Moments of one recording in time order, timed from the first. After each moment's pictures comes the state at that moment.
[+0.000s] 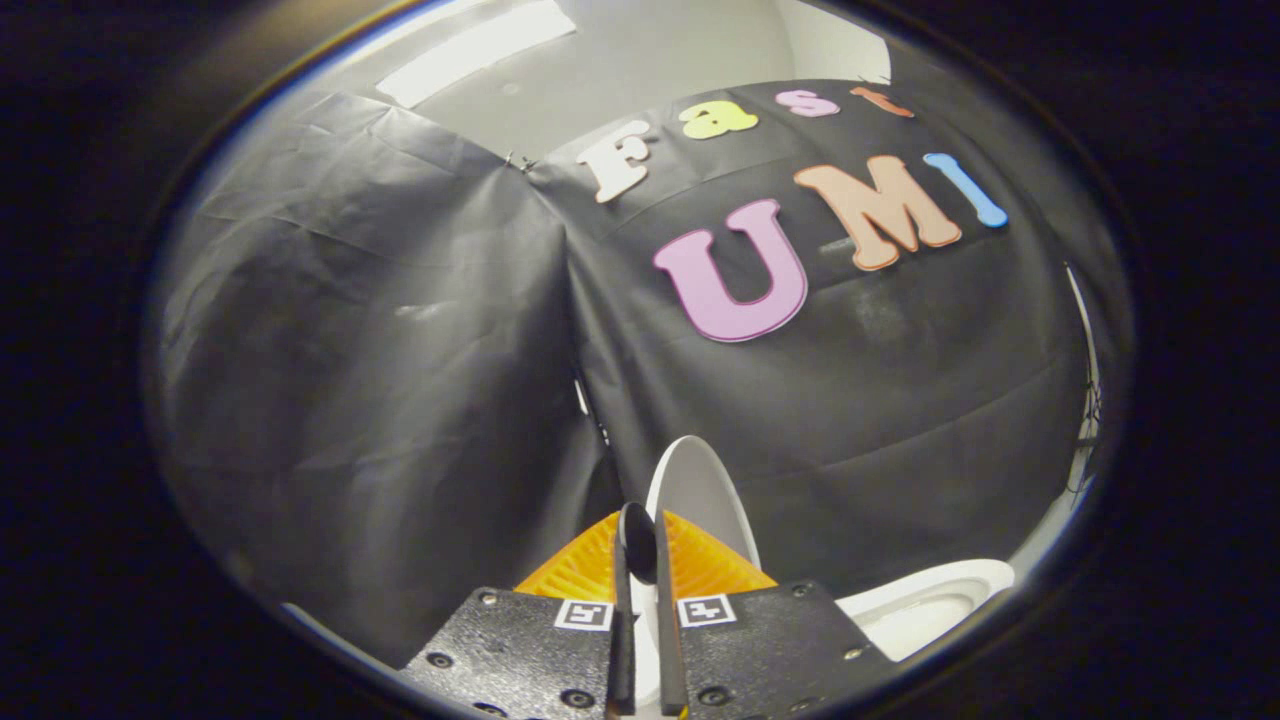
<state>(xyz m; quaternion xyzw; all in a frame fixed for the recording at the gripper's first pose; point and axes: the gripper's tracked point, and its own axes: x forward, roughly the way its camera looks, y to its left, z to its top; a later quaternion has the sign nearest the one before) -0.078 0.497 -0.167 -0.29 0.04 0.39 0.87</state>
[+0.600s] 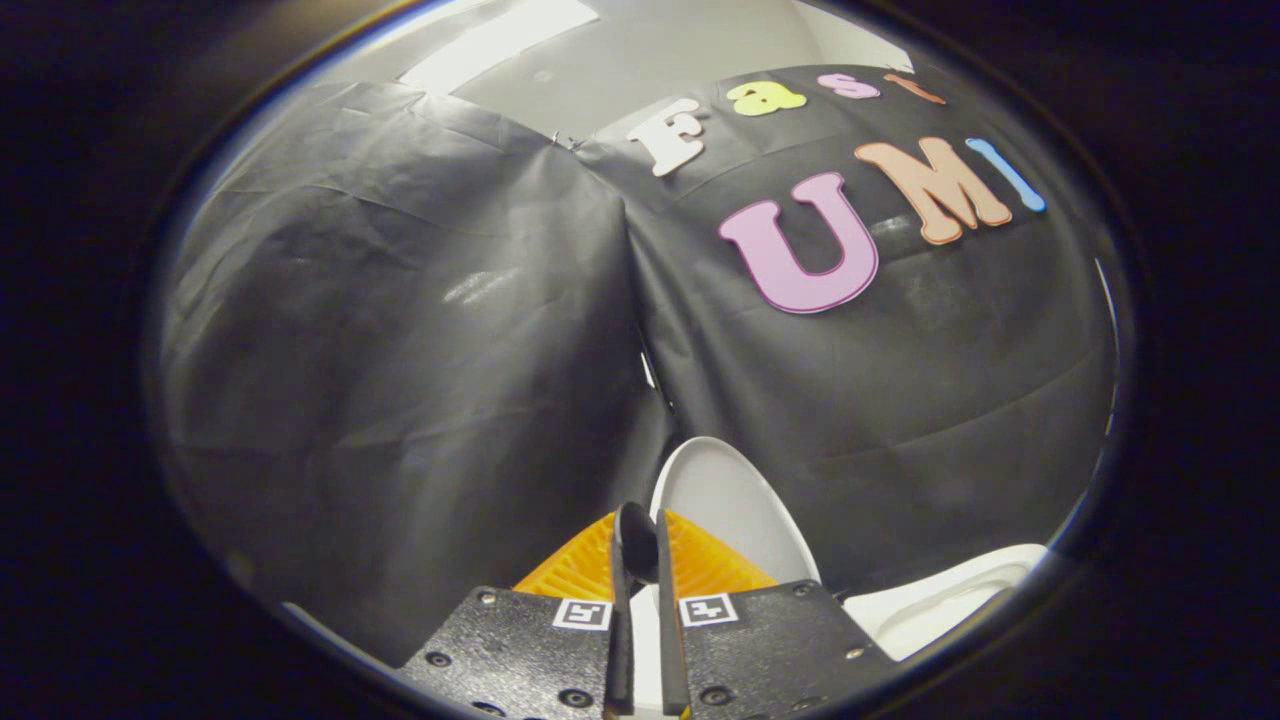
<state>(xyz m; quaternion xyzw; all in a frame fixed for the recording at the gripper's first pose) -0.098 0.528 -0.229 -0.31 0.08 0.44 0.84</state>
